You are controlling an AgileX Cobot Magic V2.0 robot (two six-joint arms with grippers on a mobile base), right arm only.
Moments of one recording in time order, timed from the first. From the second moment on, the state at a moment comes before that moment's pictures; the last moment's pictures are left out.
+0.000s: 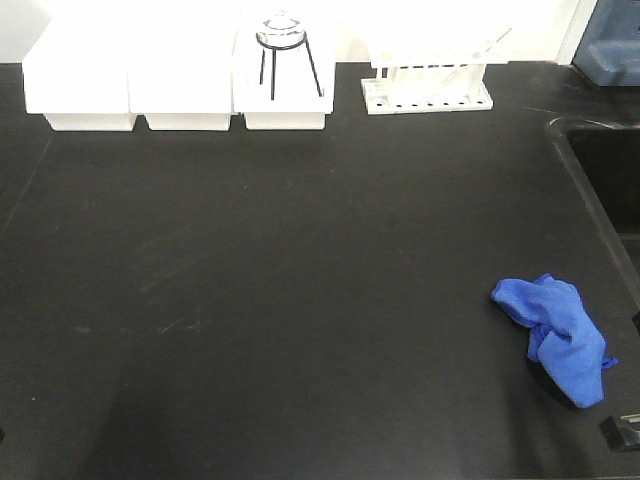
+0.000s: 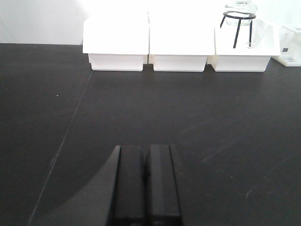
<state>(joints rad) 0.12 -0.01 0.03 0.01 0.07 0.00</state>
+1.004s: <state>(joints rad) 0.12 0.45 -0.69 0.01 0.64 0.00</state>
